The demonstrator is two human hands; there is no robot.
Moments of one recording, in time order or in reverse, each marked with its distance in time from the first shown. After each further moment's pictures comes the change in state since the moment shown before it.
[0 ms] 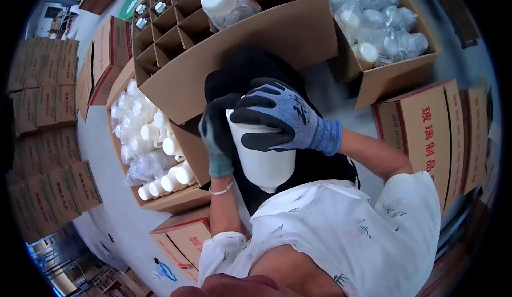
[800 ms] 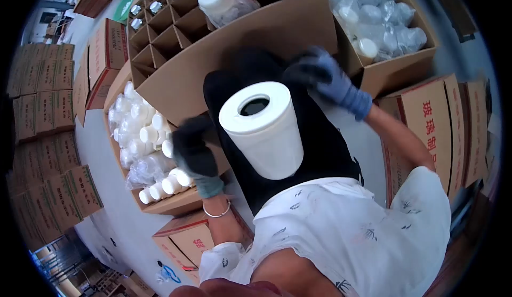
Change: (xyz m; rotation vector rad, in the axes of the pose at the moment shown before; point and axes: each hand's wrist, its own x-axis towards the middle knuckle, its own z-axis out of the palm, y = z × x) left_hand -0.027 0.012 -0.045 0.419 0.102 0.258; right_hand -0.045 0.078 -0.035 0.255 0.094 0.451
